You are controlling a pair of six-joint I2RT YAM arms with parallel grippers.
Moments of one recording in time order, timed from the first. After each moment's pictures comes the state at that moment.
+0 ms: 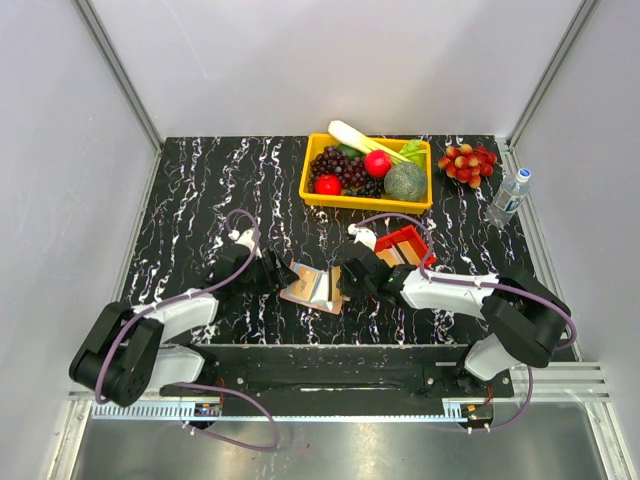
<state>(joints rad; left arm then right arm) -0.43 1.21 0.33 0.23 0.22 -0.71 0.92 1.53 0.75 -0.02 0.20 0.75</state>
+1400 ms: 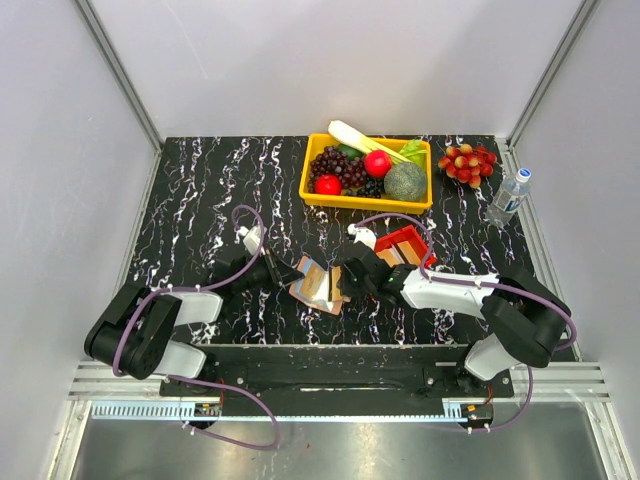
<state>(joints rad) -0.39 1.39 0.28 0.68 0.54 -0.81 0.92 1.53 0.75 -0.02 0.19 0.73</state>
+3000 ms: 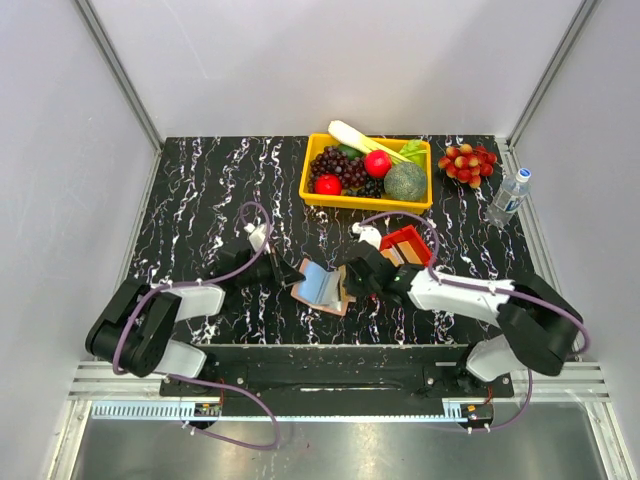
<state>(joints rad) -0.39 1.41 0.36 0.54 0.58 -0.71 0.92 1.48 0.76 -0.09 0.21 0.72</state>
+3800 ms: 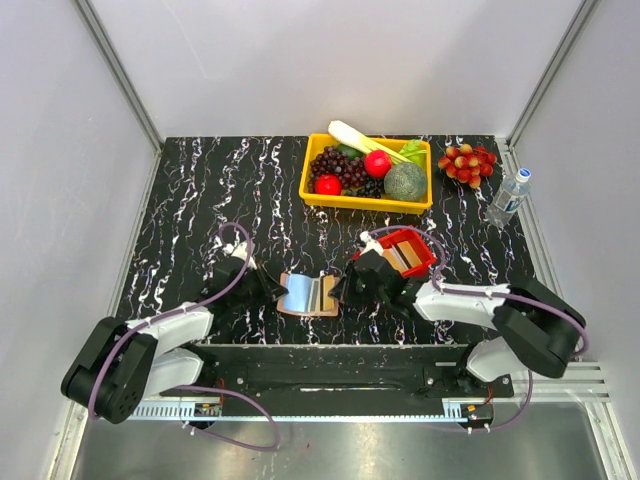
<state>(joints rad) -0.43 1.15 0.24 0.27 0.26 -0.79 0.91 1.41 0.60 0.16 0.03 0.94</state>
